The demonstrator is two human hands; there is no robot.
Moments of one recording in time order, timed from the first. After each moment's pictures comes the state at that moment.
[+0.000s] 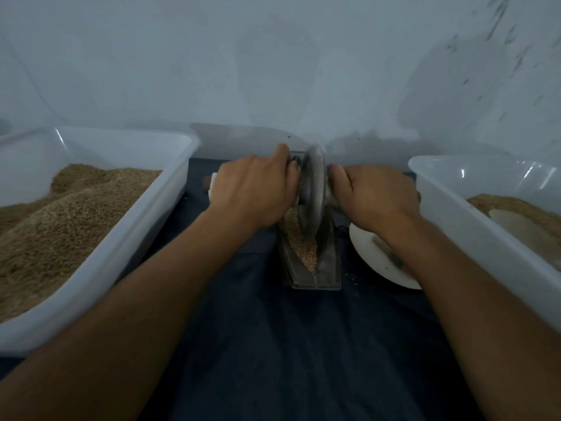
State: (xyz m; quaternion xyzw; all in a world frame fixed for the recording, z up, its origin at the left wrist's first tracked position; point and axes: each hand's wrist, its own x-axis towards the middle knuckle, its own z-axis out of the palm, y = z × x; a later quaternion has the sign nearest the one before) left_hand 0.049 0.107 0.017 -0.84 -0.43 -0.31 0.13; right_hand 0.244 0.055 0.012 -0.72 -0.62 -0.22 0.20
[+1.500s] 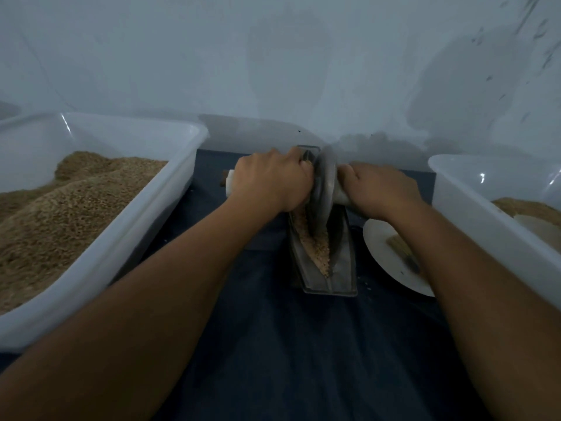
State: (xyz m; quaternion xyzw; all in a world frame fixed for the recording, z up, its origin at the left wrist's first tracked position) left_hand 0.071 0.141 0.009 -0.84 -0.51 -0.20 0.05; right_hand 0.261 0.096 0.004 -0.75 -0.64 -0.08 0.13
